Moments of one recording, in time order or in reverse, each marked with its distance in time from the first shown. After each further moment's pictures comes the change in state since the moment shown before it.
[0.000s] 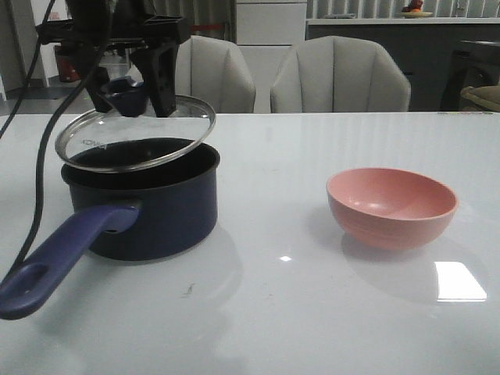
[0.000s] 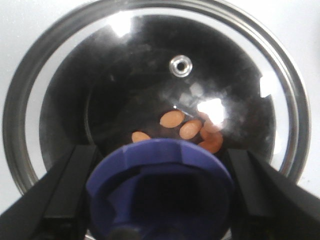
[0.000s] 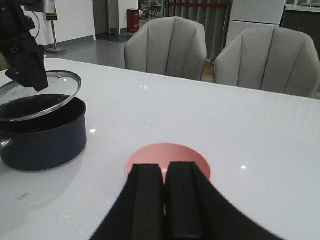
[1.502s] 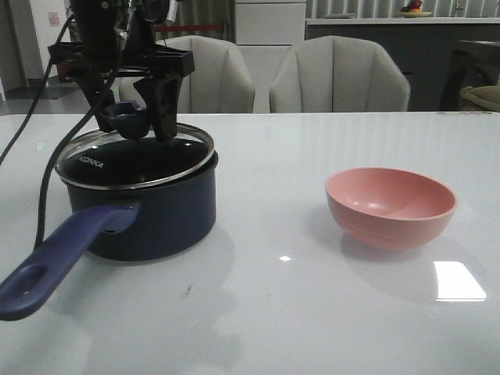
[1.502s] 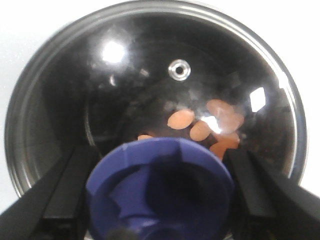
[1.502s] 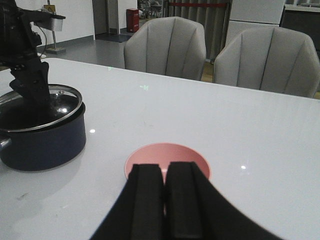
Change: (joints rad) left arm -0.010 0.049 0.004 0.043 -0.009 0.026; right arm 0.000 0.000 0.000 0.000 0.000 0.000
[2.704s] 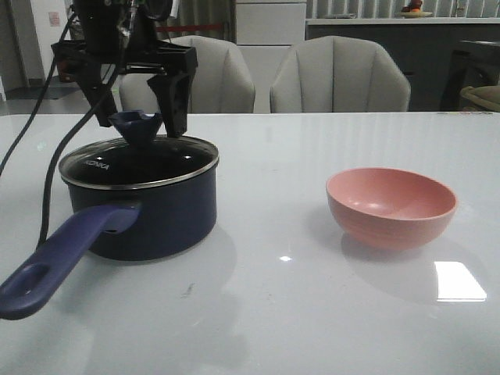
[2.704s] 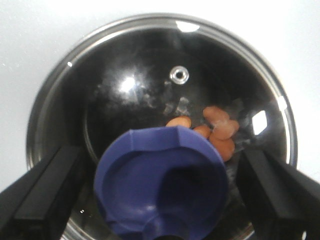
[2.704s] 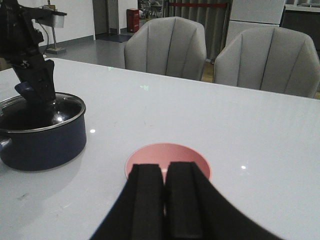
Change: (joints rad) left arm 0.000 0.005 -0.033 -0.011 -0.004 0.002; right arm 0.000 0.000 0.000 0.000 0.000 0.000
